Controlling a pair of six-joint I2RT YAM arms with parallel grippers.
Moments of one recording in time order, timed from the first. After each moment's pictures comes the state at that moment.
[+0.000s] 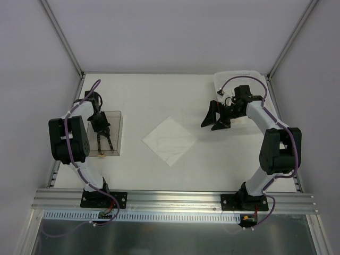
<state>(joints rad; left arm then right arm) 0.16 1.81 1.18 -0.77 0.06 -0.28 0.10 1.68 1.25 -0.81 -0.81 0.04</state>
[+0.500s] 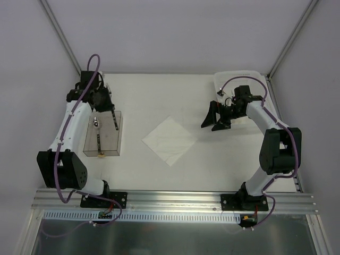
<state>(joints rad) 0.05 1.45 1.33 -0.81 0.11 -0.28 0.10 1.68 1.25 -0.82 -0.81 0.03</state>
